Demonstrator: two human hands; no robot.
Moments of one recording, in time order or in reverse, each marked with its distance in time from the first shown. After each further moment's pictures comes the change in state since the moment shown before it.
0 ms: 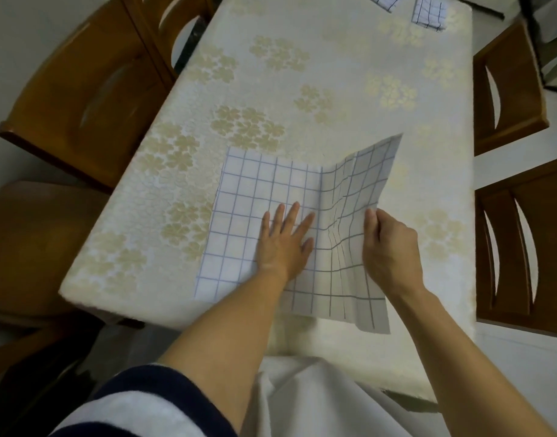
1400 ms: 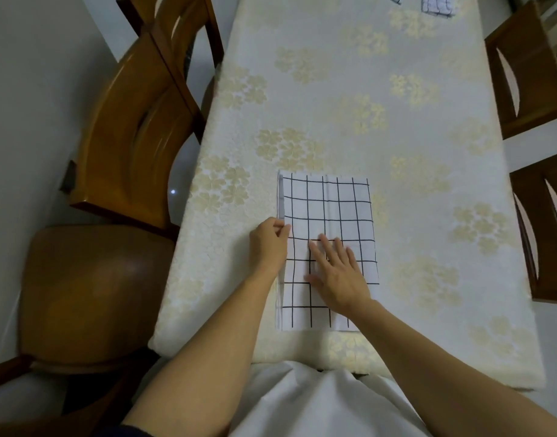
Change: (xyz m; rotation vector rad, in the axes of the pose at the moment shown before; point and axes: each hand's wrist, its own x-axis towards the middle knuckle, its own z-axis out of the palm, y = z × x) left_hand 0.005 -0.171 -0.080 -0.962 0.118 -0.368; right_hand -0.017 -0.075 0.193 -0.449 -0.543 -0.099
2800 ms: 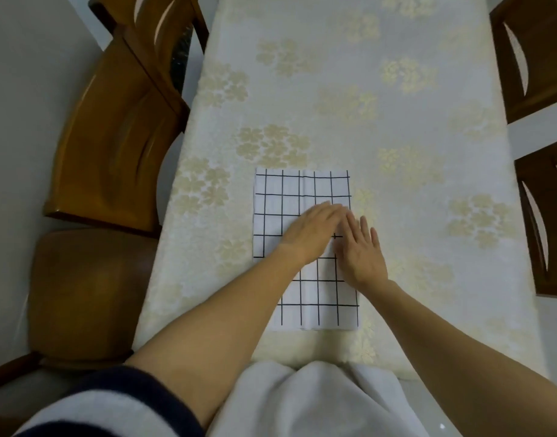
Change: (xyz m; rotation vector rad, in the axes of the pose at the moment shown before) left_hand 0.001 0.068 0.075 0.740 -0.387 0.778; right_hand 0.022 0.086 -0.009 0.162 0.158 0.149
